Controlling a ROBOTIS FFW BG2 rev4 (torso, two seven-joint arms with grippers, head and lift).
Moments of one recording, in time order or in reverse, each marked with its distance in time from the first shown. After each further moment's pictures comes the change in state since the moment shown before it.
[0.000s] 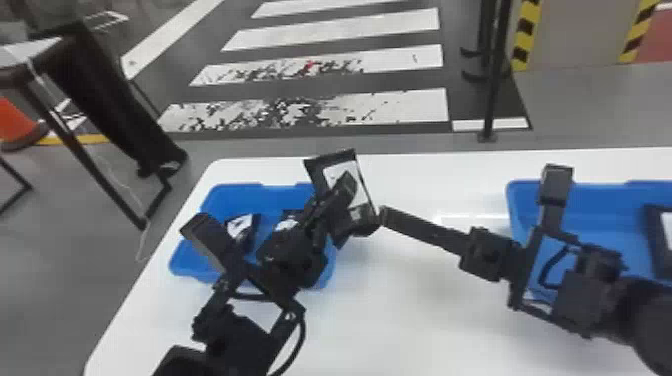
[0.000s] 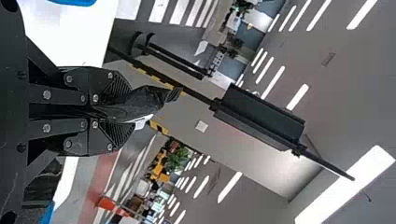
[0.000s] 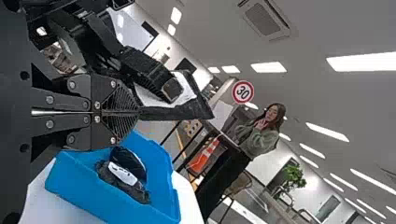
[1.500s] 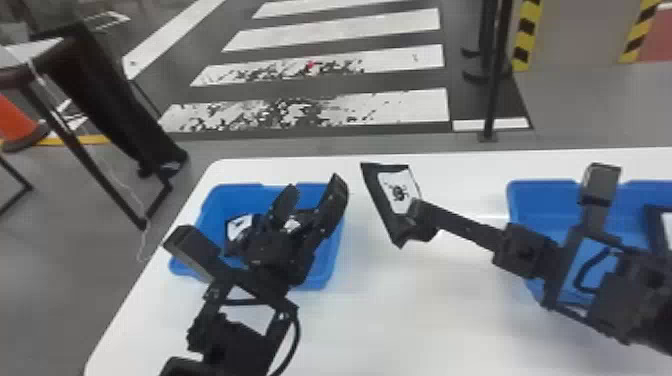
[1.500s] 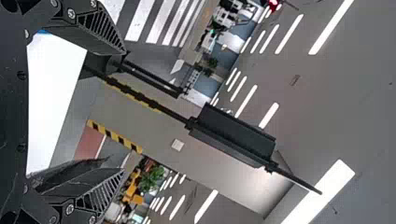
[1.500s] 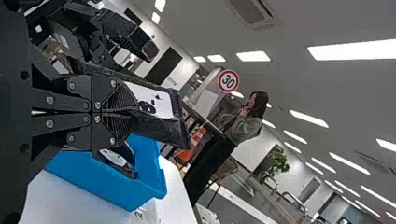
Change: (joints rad) left arm 0.012 0.002 -0.012 0.042 0.015 -0.139 0.045; right arm 0.061 0.005 -0.133 -0.047 0.009 0.057 0.002
